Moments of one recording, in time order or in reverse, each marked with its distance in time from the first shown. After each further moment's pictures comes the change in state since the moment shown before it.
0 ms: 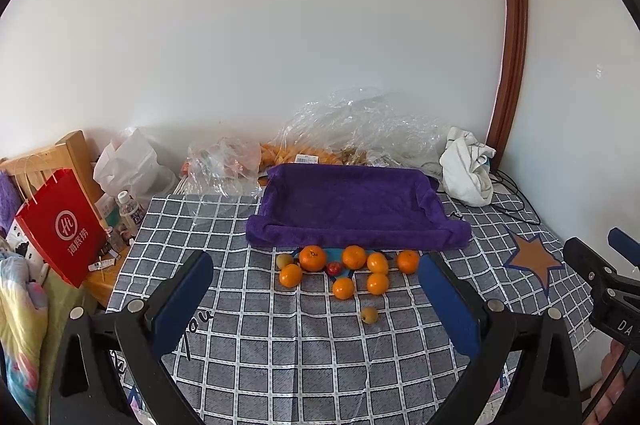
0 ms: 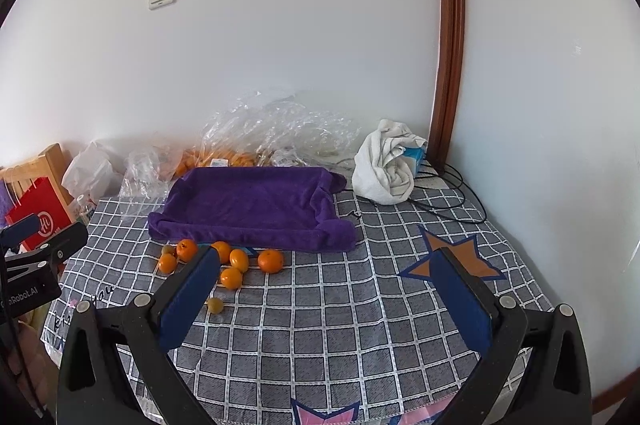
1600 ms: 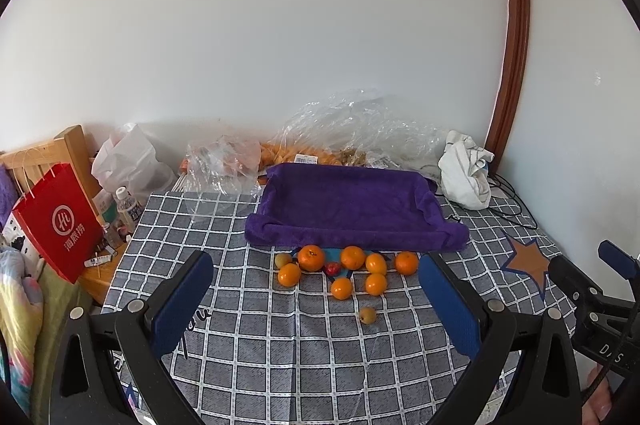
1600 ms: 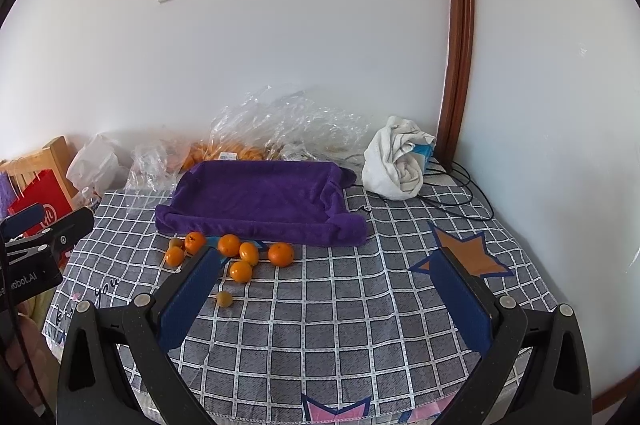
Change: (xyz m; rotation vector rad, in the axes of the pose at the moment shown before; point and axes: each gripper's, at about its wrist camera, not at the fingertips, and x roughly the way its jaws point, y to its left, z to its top) left arm 0.001 0.006 -0.001 -0.021 0.000 -0.014; right arm 0.002 0.016 -0.007 -0.022 0.008 0.007
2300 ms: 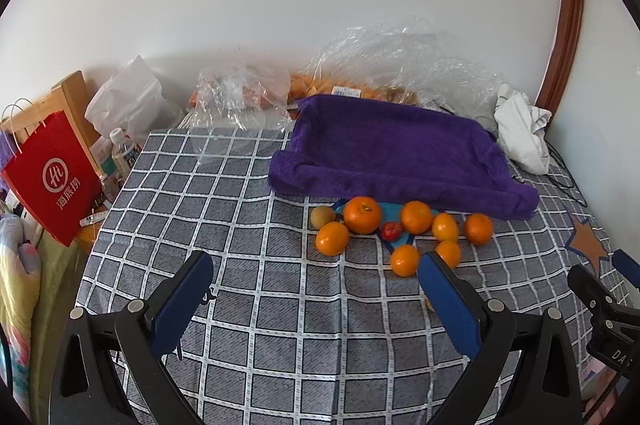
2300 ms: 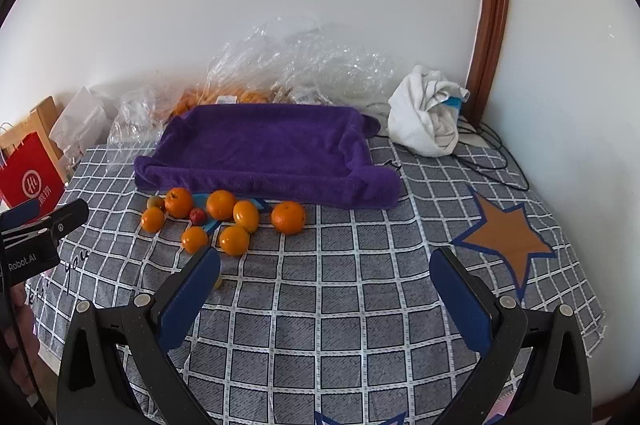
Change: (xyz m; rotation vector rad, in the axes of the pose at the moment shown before) left arm 0.118 0.046 -0.037 -0.049 0.194 0.078; right arm 0.116 0.024 -0.034 -0.037 0.181 0.020
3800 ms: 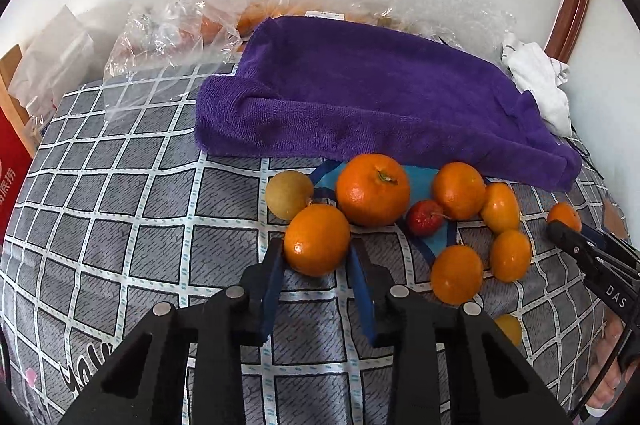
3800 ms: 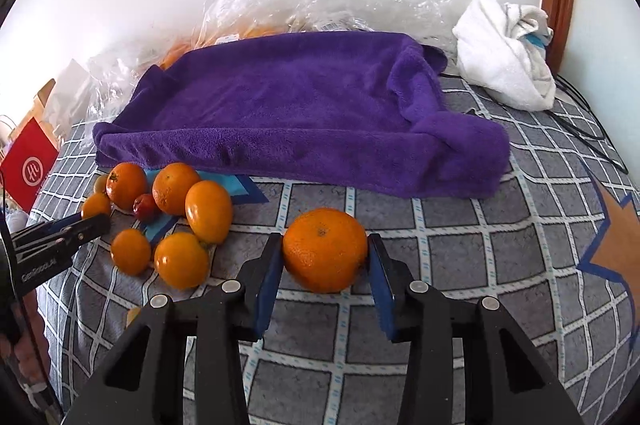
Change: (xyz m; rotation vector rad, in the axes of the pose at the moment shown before) left arm 0.127 -0.010 -0.008 0.041 0.136 -0.127; right arm 0.145 -0.007 0.000 0.005 0.117 0.161
